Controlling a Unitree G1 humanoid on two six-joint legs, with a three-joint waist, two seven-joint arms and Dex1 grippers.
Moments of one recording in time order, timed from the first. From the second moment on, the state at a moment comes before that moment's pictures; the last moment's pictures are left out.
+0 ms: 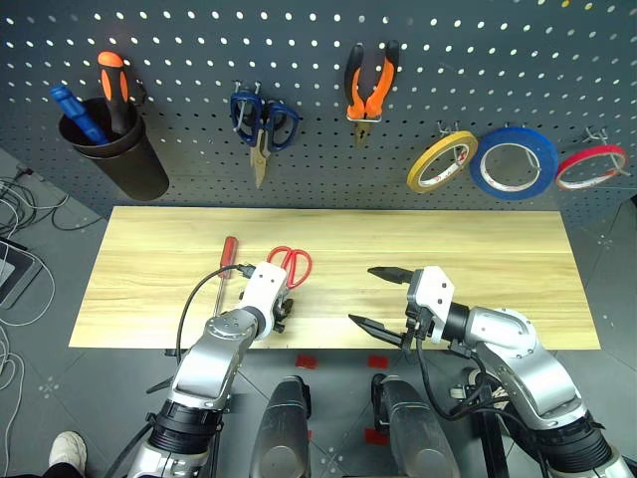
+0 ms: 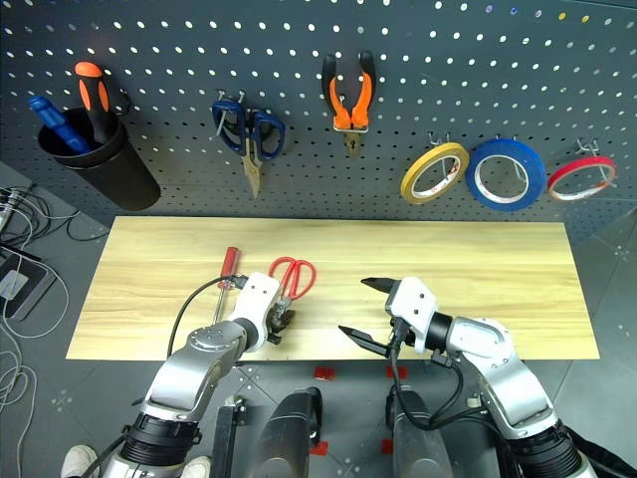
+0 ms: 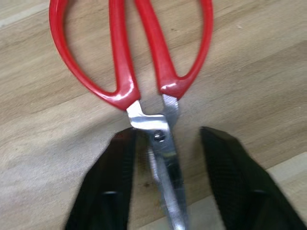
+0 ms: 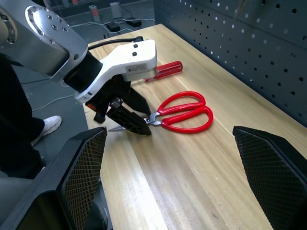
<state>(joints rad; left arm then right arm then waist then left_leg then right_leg) -0.23 0.34 -0.13 -0.19 -0.03 0.89 -0.27 -0.16 -0.46 0.23 -0.39 0.24 0.25 0.77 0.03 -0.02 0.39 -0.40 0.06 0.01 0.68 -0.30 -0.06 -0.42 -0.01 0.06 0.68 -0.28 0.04</state>
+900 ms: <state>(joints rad) -0.04 0.43 -0.08 -0.57 0.21 0.48 -0.09 -0.30 -0.35 0.10 -0.38 0.38 0.26 0.70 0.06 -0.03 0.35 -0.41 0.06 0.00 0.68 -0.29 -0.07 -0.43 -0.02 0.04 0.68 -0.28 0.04</state>
